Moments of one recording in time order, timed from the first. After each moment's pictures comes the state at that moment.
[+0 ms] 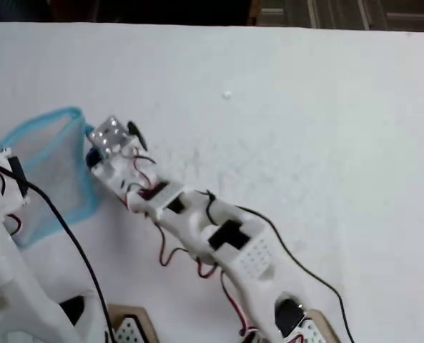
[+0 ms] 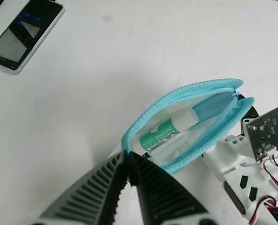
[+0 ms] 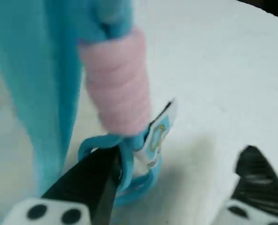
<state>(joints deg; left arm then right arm) -29.6 -34.9 -0.5 99.7 -3.9 -49.8 38.8 7.0 -14.7 2.9</state>
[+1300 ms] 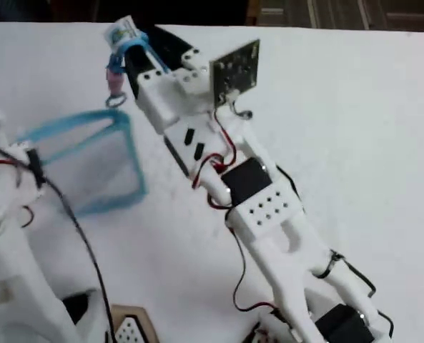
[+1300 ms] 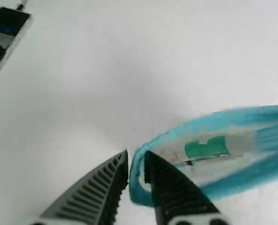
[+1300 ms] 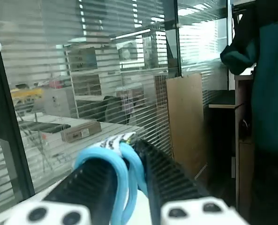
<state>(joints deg) -21.1 -34.9 1.2 97.4 -3.6 -37.5 -25.4 13.5 5.3 -7.3</state>
